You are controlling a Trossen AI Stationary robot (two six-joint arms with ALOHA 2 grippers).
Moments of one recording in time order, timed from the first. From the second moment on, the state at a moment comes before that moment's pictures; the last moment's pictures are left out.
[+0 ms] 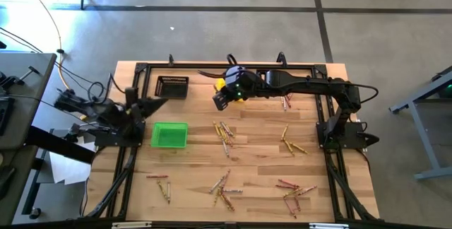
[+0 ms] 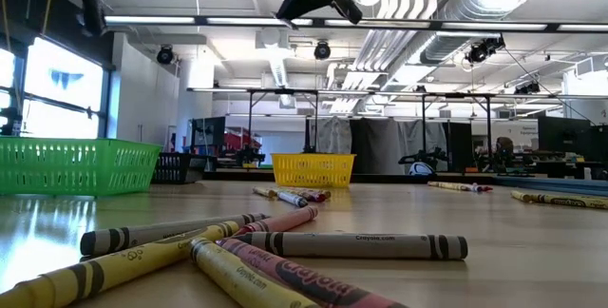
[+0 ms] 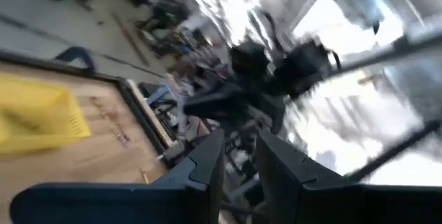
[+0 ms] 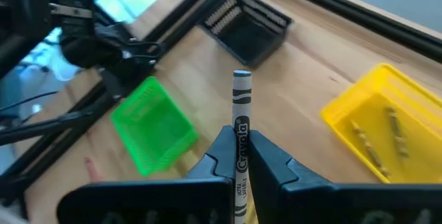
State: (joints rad) left arm -0.37 0.25 0.31 0.17 -0.69 -0.80; right arm -0.10 1.80 1.79 -0.68 0.17 0.65
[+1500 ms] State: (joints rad) left arm -0.12 0.99 0.53 0.47 -0.42 -0.68; right arm -0.10 1.79 1.79 -0.44 0.04 0.53
